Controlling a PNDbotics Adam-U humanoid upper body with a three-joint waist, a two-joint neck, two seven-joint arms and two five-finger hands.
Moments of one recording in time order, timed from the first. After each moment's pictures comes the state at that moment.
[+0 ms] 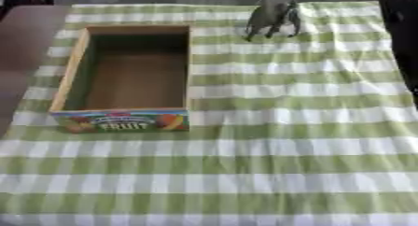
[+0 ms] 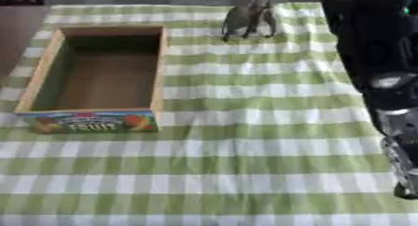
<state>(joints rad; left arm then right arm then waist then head) -0.08 0.11 0.35 -1.98 0.06 -0.27 0.09 -1.15 -0.54 0.15 -1.45 0.70 -0.07 0.27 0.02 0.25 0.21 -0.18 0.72</state>
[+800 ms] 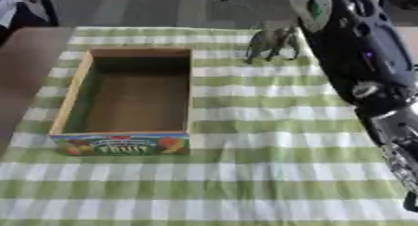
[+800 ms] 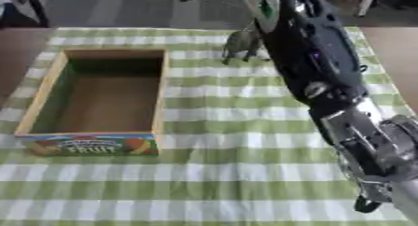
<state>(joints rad) -0.08 0.11 0.34 -1.98 0.07 -0.27 0.07 -1.26 -0.41 0.17 -1.03 1.04 -0.30 0.49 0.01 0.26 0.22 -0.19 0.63</state>
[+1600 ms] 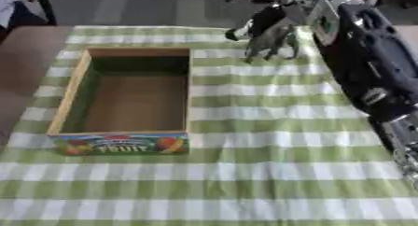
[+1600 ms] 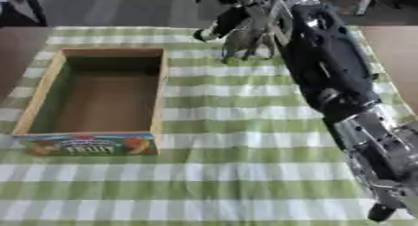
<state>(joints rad) -0.08 0.11 0.34 -1.98 0.06 -0.26 0.06 -1.22 -0.47 0.16 -0.91 1.07 -0.36 0.71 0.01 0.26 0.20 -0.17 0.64</state>
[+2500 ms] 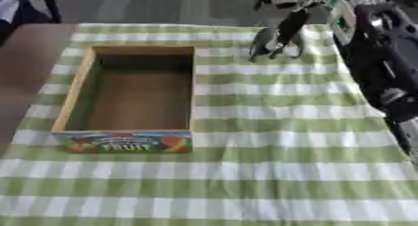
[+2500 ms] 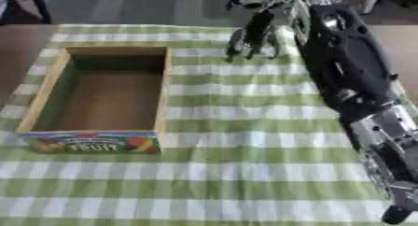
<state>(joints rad) -0.08 0.11 0.34 -1.98 0.06 -0.26 0.06 -1.22 -0.48 0.10 -0.87 1.26 -0.29 0.71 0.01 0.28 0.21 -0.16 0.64</state>
